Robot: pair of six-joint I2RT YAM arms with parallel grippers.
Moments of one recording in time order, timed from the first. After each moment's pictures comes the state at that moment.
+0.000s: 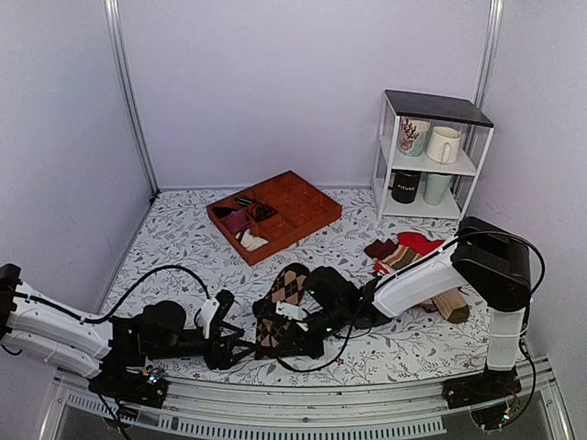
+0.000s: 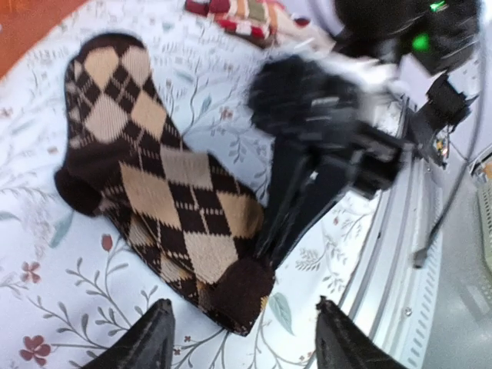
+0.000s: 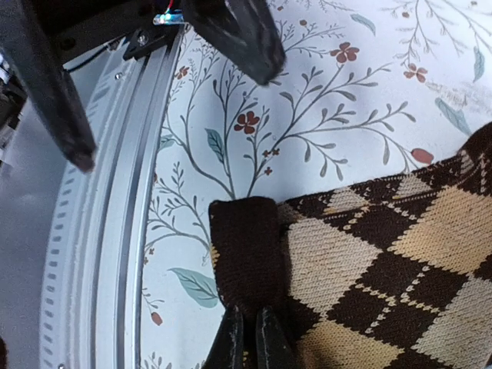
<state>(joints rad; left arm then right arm) -1.18 1.11 0.13 0.49 -0.04 -0.49 1.12 1.99 0.99 0.20 -0.56 -0.09</state>
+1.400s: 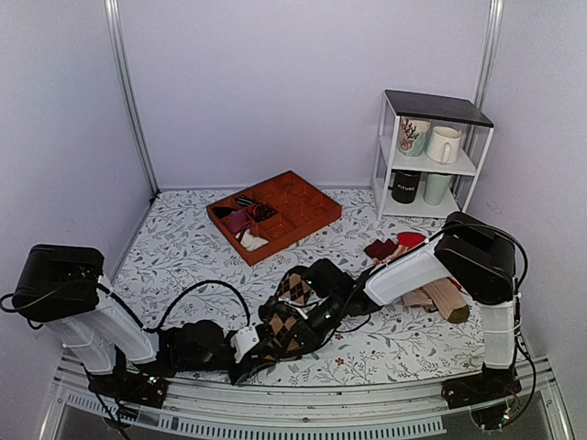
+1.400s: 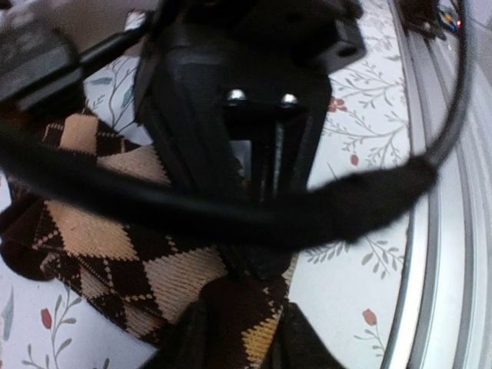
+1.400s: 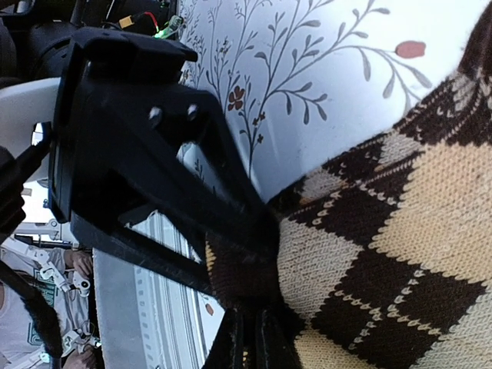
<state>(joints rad) -1.30 1.64 0.21 0.89 -0.10 -0.06 1.03 2.09 1.10 0.04 -0.86 0.28</state>
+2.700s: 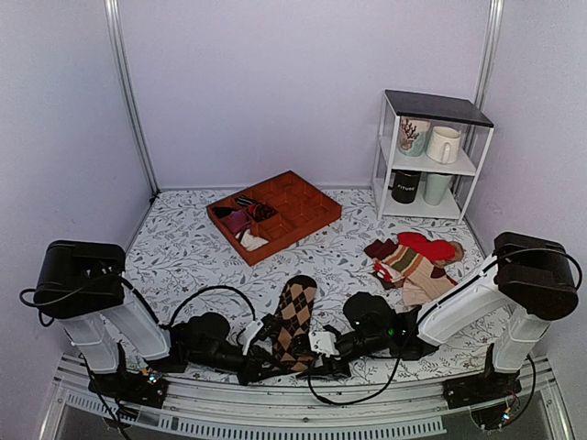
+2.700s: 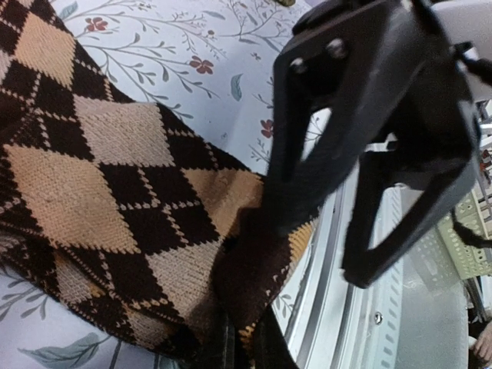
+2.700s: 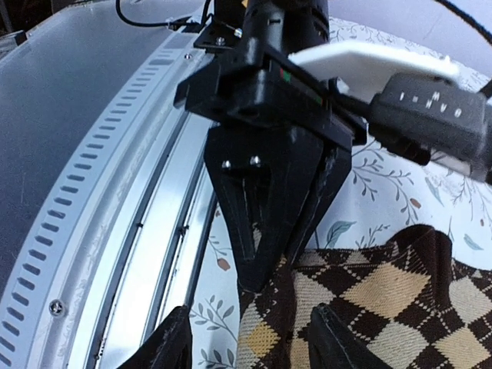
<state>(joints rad) -1.23 1.77 0.26 1.00 0.26 -0.61 1.22 1.74 0.60 0.62 -0.42 -0.33</state>
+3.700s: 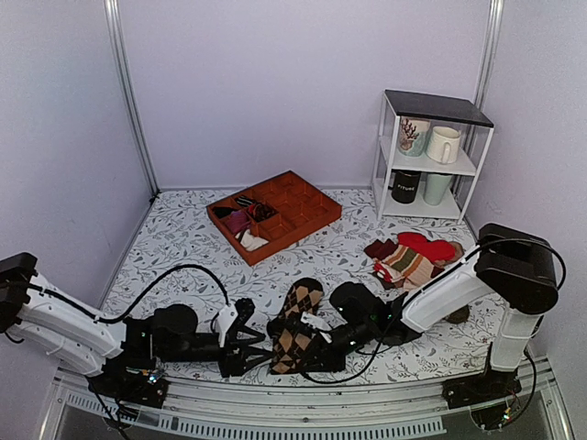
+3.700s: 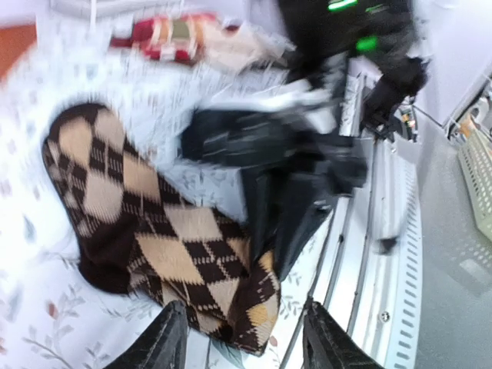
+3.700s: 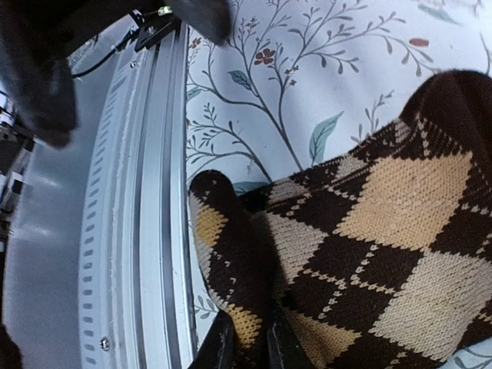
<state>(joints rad) -1.28 1.25 0.22 0.62 -0.02 -0.36 1.14 1.84 0.72 0.37 -0.55 0.16</state>
